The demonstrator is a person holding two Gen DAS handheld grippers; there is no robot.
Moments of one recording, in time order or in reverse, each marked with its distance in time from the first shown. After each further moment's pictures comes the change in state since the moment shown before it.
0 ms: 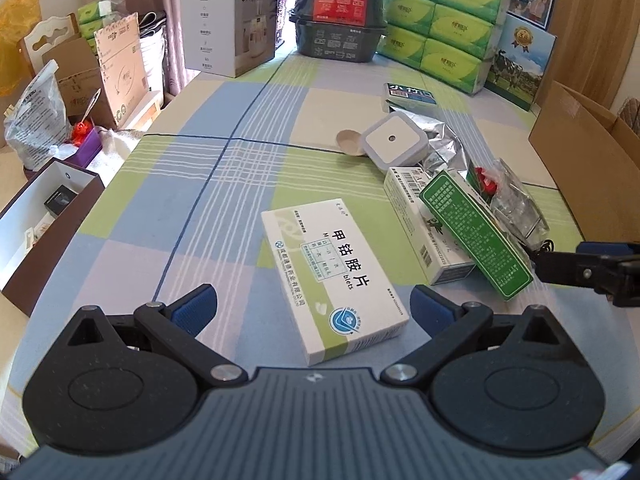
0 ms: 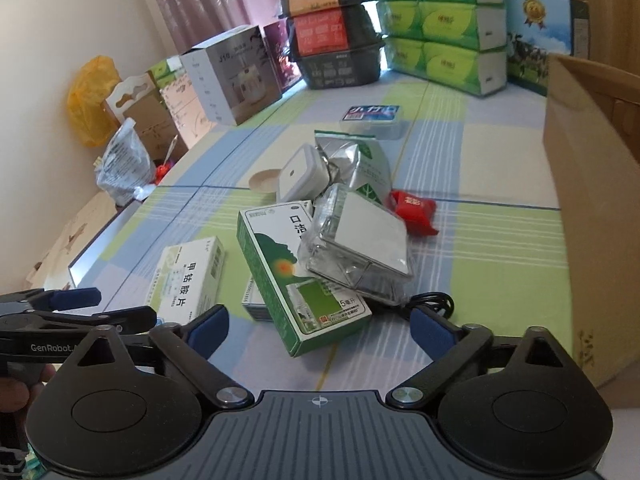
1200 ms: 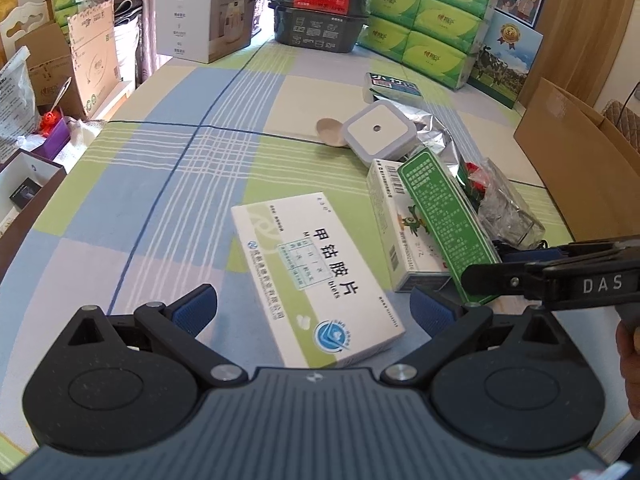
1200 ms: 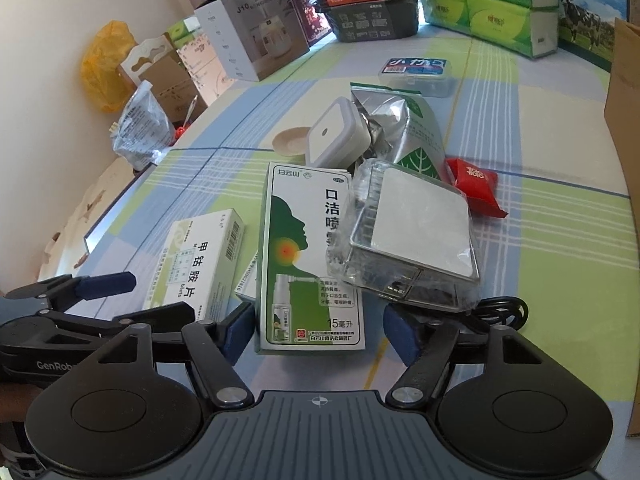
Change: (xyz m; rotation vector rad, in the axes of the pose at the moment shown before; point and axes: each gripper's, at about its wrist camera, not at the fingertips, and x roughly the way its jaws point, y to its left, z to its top) left arm 0.031 0.003 0.001 -0.007 0.011 -0.101; right arm 0.049 0.009 0.011 0.001 0.112 0.073
